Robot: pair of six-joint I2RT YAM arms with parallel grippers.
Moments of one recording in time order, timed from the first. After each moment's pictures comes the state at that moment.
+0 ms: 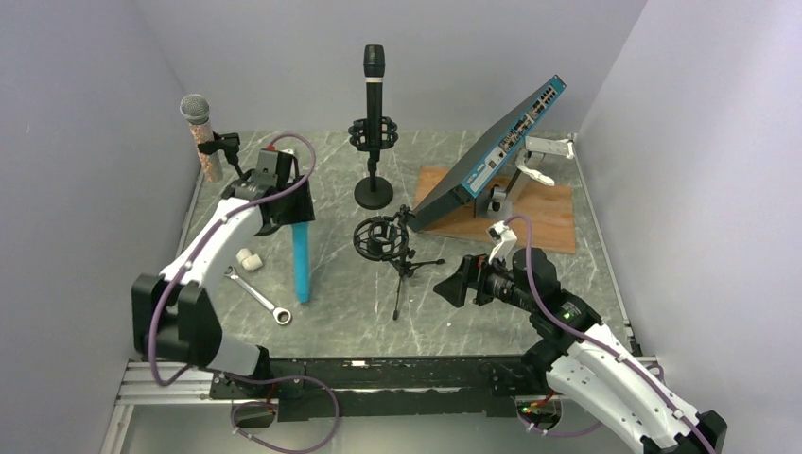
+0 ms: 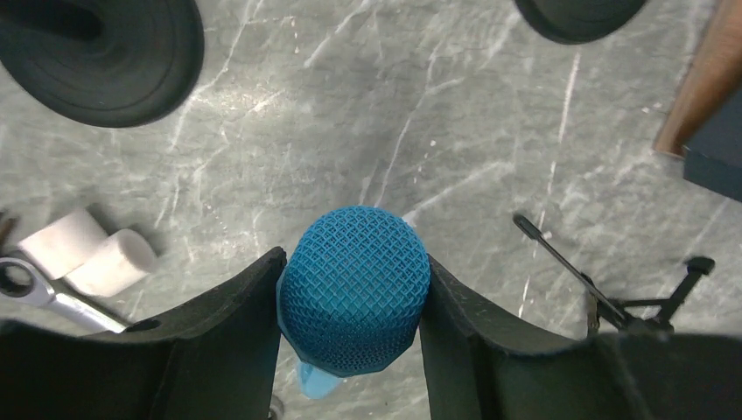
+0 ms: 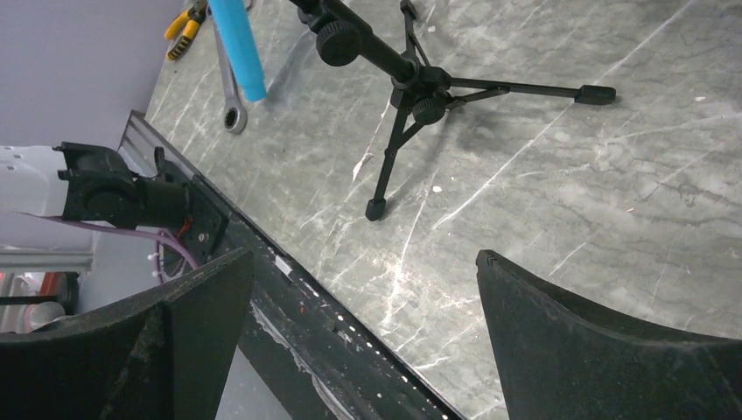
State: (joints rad) left arm -0.23 1.39 1.17 -0.68 -0.05 -0.35; right arm 0.61 0.57 0.50 -0.36 -0.26 0.58
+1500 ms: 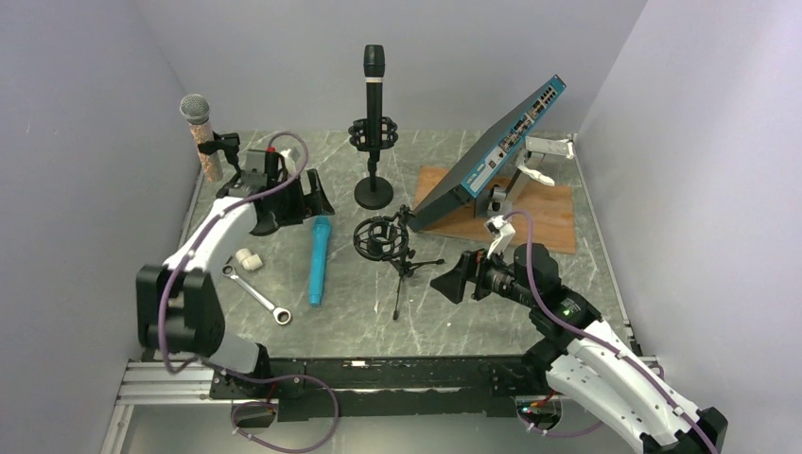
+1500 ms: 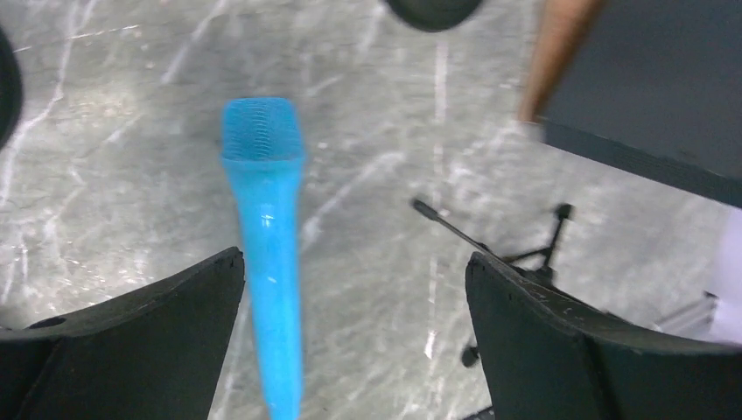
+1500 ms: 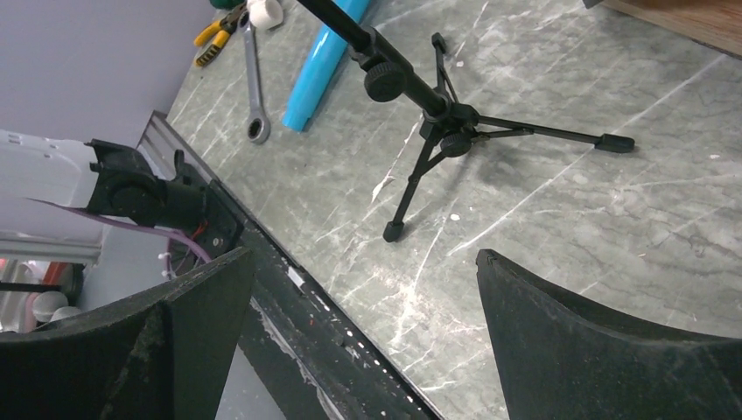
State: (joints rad) left arm -0.13 1.53 1.15 -0.54 0.30 -0.38; right arm 0.61 0.59 0.52 -0.29 -0.29 0.54
